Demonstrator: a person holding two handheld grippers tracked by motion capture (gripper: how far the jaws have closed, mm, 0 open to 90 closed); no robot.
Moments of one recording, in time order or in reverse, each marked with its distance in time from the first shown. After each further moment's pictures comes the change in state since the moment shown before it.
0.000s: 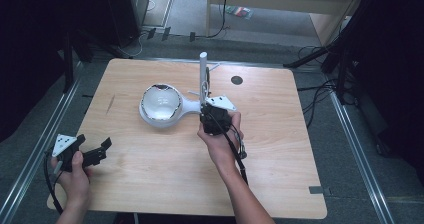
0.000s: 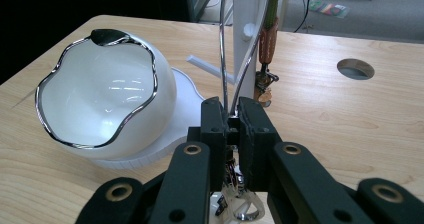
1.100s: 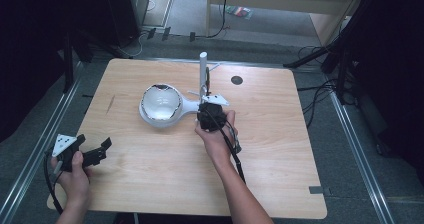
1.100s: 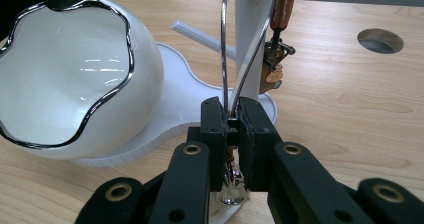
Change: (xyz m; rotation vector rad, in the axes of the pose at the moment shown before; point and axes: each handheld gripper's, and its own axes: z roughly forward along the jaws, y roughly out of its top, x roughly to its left) left arm 0.000 0.000 0.000 0.000 0.000 -0.002; right arm -0.003 -0.011 0.041 0.085 -0.008 0.020
